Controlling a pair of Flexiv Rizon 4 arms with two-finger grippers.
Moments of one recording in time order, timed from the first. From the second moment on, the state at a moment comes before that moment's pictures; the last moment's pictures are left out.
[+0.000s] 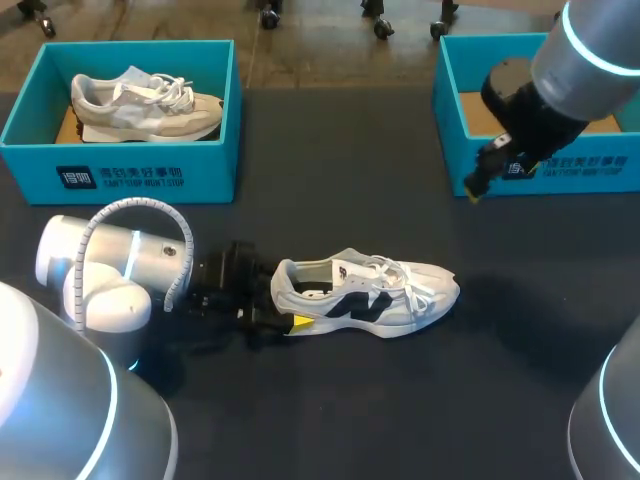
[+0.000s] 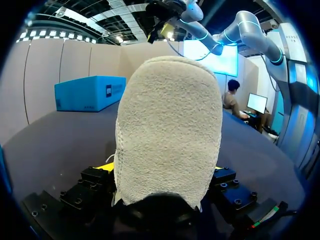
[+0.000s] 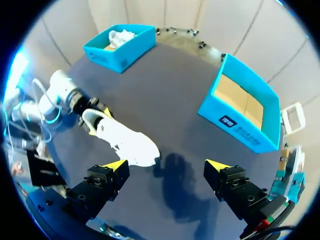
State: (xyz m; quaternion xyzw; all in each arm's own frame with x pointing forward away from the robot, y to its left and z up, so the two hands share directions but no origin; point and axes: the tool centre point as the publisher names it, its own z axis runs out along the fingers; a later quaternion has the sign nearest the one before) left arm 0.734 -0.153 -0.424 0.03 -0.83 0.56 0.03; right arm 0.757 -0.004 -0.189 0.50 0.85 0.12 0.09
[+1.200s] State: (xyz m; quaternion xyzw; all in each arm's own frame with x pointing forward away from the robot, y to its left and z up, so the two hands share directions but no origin) left arm 0.734 -0.153 -0.424 0.03 -0.83 0.56 0.03; right arm 0.742 0.039 -0.215 0.64 0.75 0.11 0.09
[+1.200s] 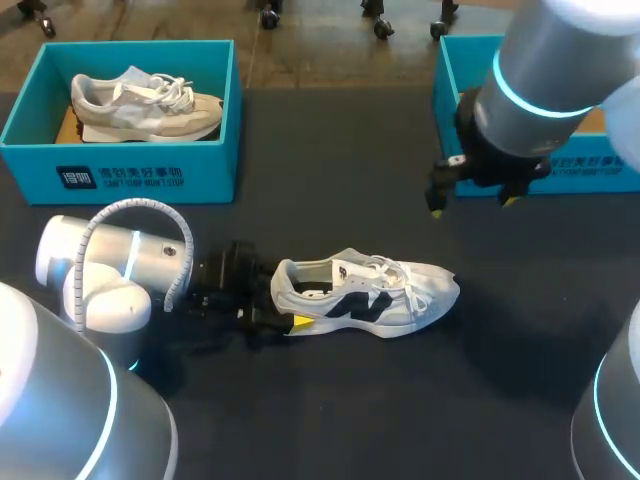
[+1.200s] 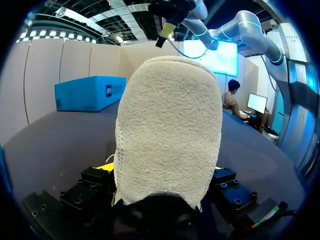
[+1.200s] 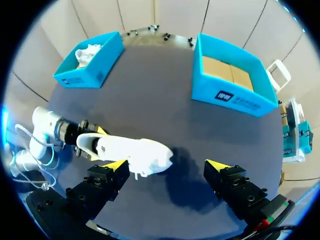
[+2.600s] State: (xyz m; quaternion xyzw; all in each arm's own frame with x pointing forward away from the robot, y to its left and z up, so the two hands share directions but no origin) left arm 0.734 -0.153 -0.424 0.03 -0.83 0.56 0.03; right arm 0.712 0.151 -0.327 0.73 0.67 0.10 0.09
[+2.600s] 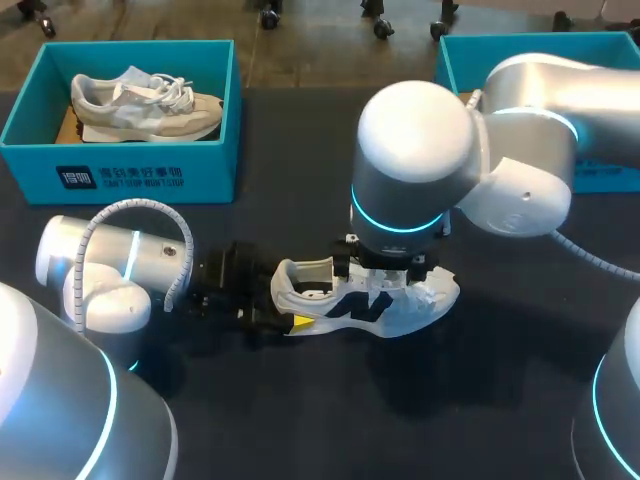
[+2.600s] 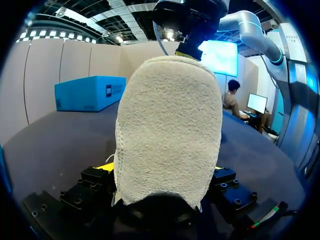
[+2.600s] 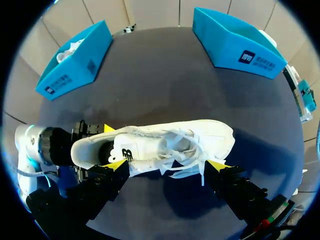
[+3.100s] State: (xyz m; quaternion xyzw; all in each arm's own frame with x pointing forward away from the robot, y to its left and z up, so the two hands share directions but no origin) left arm 0.734 -0.153 -0.424 0.03 -0.83 0.56 0.03; right arm 0.715 0.159 -0.319 0.73 0.66 0.10 0.09
